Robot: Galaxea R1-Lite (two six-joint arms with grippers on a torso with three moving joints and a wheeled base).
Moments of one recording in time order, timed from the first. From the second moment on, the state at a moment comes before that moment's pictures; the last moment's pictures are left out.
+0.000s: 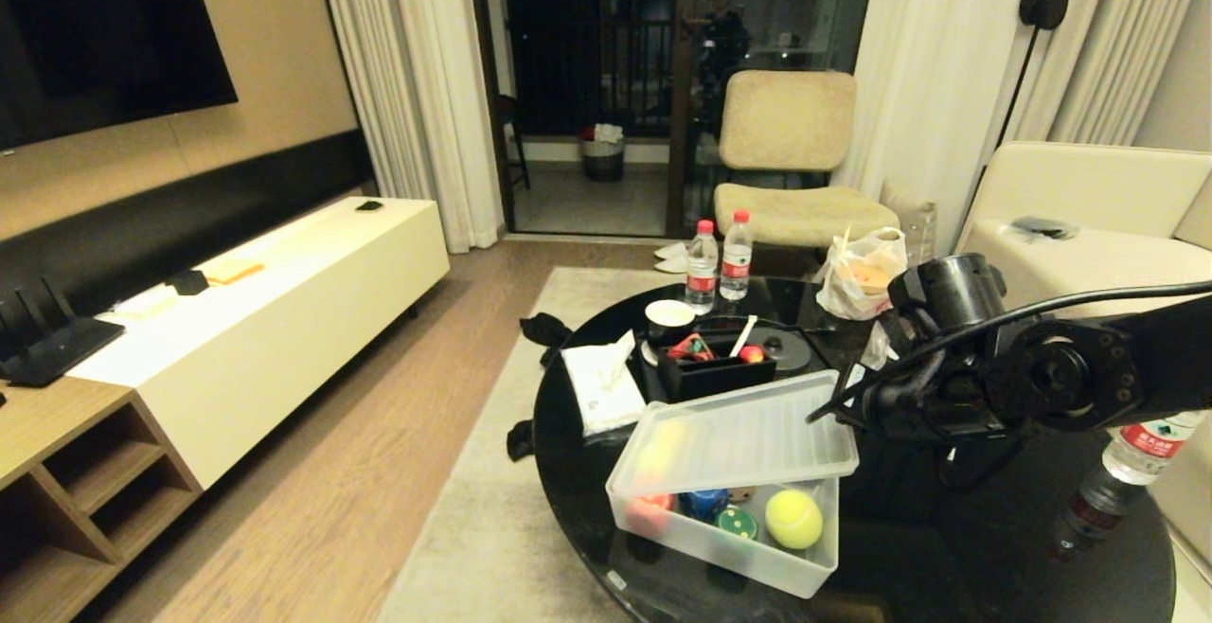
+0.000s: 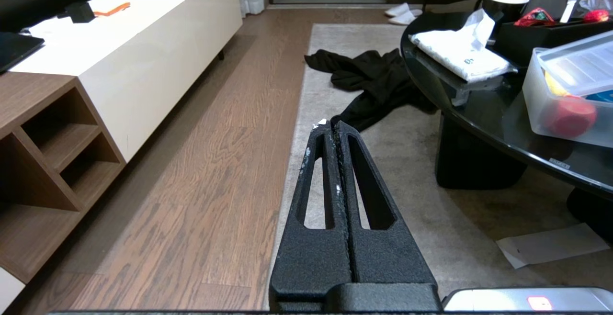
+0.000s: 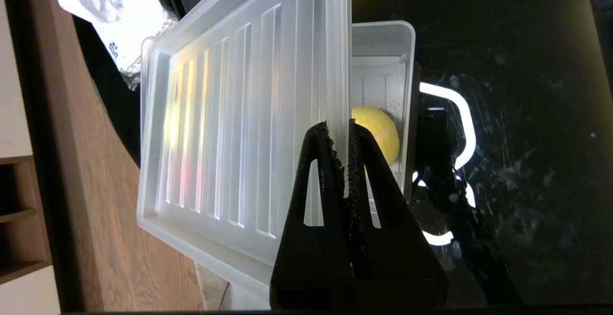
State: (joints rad) left arm -0.01 0.00 0.00 0.00 0.00 -0.01; right arm 0.13 1.81 -1.06 0.06 0.00 0.59
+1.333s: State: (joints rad) left arm -0.01 0.00 0.00 0.00 0.00 -0.01; right arm 0.15 1.74 -0.93 -0.11 0.00 0.59
